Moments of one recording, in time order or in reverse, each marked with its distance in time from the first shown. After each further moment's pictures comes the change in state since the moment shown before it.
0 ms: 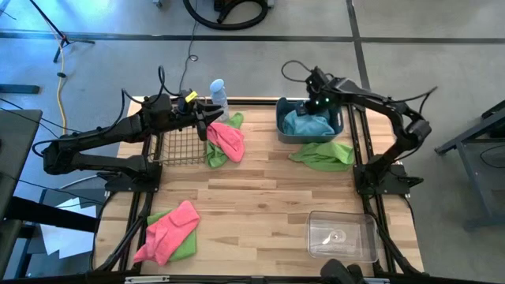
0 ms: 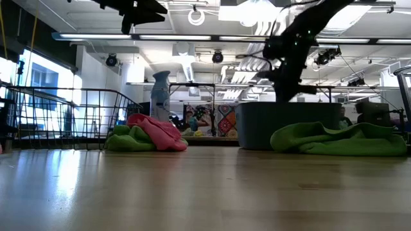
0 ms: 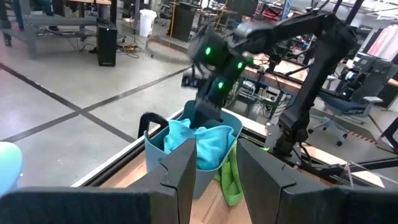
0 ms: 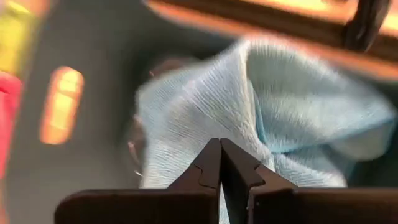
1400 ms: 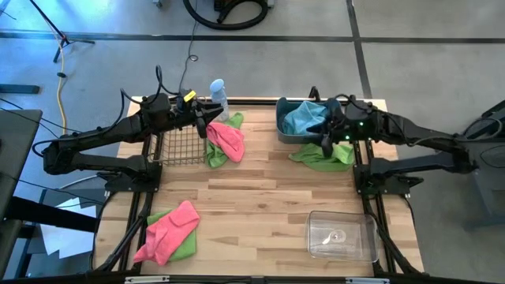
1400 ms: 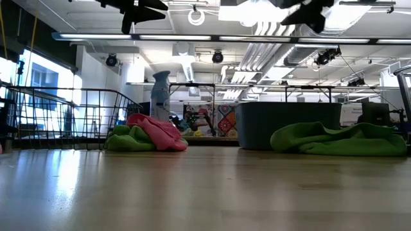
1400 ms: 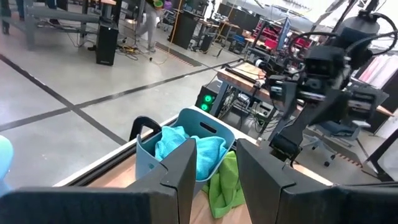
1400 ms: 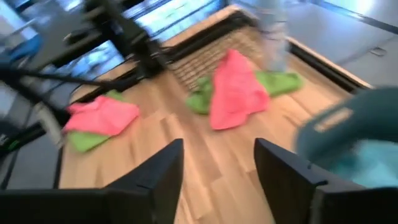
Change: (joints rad) left arm 0.000 0.000 0.000 0.037 -0.013 -0.105; right arm 0.605 -0.679 -0.199 0.222 0.033 -0.105
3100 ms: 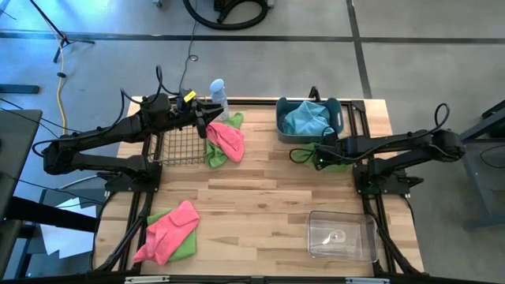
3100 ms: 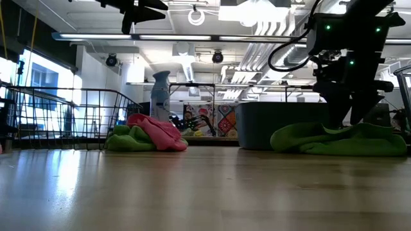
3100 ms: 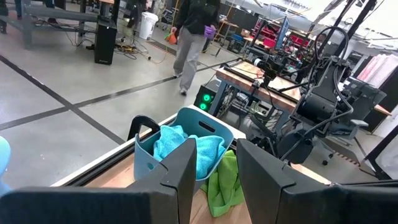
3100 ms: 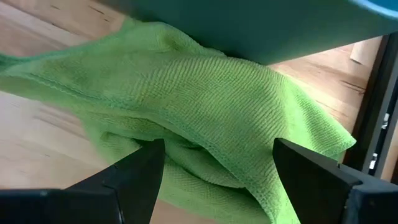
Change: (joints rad) left arm 0.000 0.000 0.000 -0.001 0.006 0.001; right arm 0.111 0.264 -0.368 -0.360 0.446 0.662
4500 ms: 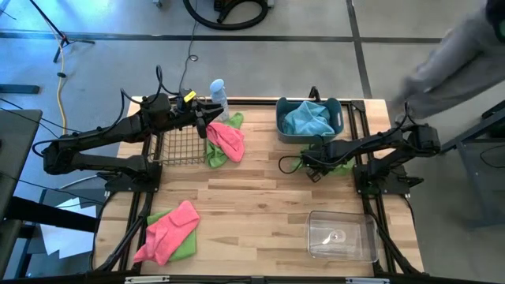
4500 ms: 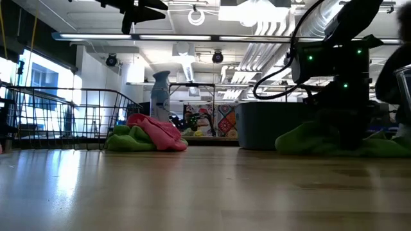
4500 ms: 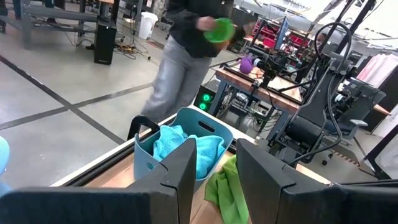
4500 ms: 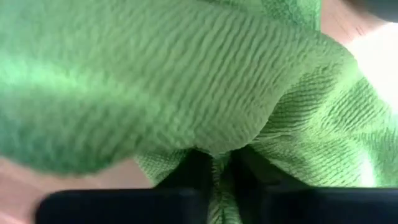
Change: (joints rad) left arm 0.000 0.000 0.000 0.000 0.002 0.000; right arm 0.001 0.291 0.002 0.124 -0.221 -0.229
